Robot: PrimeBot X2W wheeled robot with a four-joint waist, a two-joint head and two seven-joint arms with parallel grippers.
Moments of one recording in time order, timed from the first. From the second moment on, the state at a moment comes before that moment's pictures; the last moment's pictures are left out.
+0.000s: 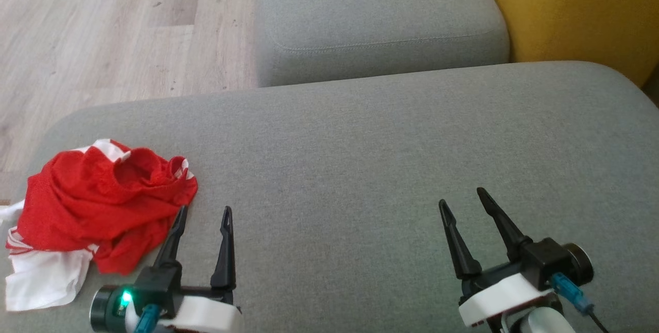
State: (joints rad) left arm 0.14 0.05 -0.21 0.02 -0.04 0.09 -0.25; right arm 0.02 -0.08 0.23 0.23 0.08 0.12 -0.25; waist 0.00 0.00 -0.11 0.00
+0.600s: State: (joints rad) left arm 0.14 0.05 -0.21 0.02 -0.02 0.10 -0.25; right arm 0.02 -0.08 0.23 0.23 0.08 0.12 -0.25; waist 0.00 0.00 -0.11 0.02
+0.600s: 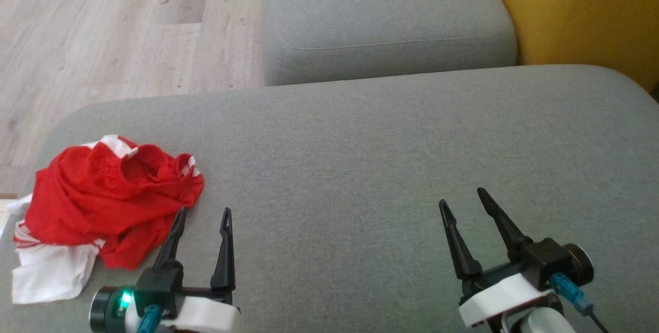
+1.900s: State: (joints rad) left arm 0.19 0.10 -0.16 0.02 -0.01 0.15 -0.25; right arm 0.05 -0.05 0.22 0.25 0.06 0.12 -0.25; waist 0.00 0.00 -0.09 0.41
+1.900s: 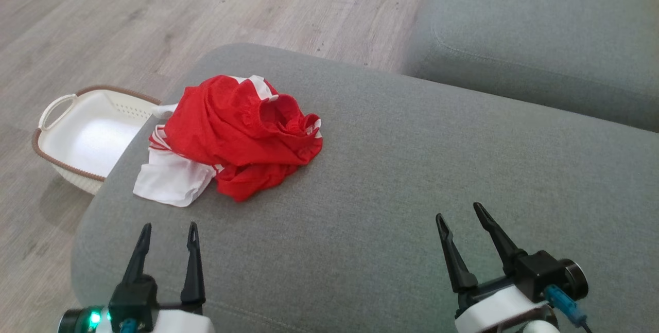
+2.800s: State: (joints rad) left arm -0.62 0.27 -0.08 0.49 -0.10 -0.05 -0.10; right arm -0.15 -0.19 0.25 0.19 0.04 0.12 -0.25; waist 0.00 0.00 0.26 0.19
